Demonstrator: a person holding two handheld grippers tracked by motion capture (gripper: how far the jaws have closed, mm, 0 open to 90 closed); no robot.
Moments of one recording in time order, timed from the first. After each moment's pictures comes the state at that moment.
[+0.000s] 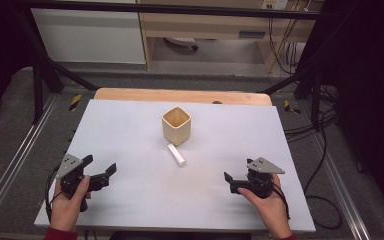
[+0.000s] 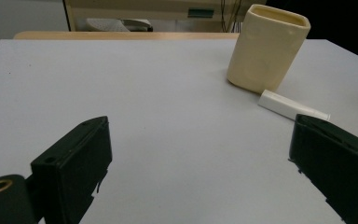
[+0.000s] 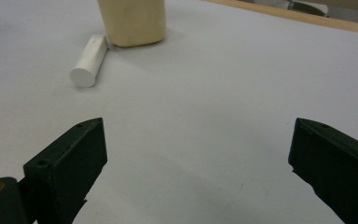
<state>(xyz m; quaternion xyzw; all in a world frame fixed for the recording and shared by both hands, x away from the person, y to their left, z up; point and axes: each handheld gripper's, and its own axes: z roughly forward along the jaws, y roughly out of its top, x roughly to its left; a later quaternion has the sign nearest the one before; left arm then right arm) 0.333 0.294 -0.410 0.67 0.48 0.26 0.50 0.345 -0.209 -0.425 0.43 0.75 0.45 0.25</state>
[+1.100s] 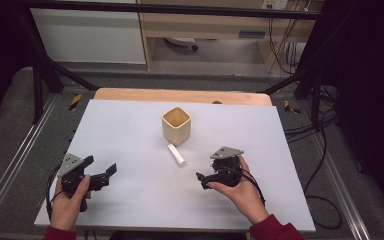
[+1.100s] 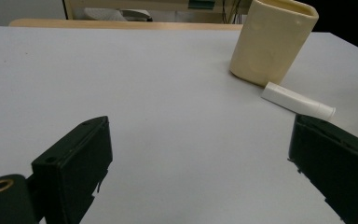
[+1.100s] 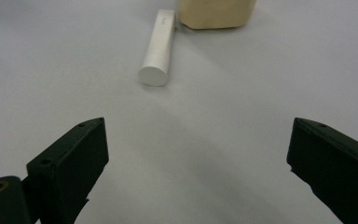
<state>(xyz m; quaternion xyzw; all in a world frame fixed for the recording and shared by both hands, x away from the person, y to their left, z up) 0.337 0.296 -0.414 0.68 0.49 0.25 0.49 0.373 -0.127 -0.404 0.39 0.83 0.37 0.17</state>
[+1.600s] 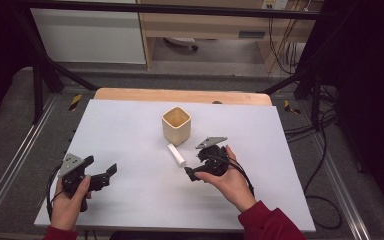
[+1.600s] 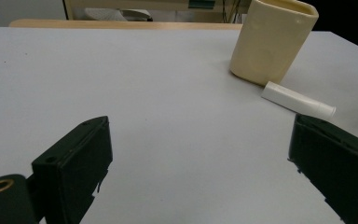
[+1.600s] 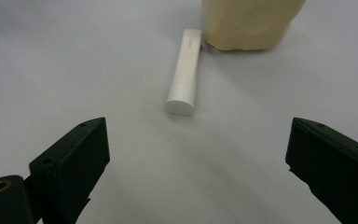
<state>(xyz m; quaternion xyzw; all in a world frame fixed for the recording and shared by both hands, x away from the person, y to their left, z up) 0.337 0.294 -0.414 0.68 0.49 0.25 0.49 0.394 -0.092 -0.384 0.38 0.85 0.35 0.14</state>
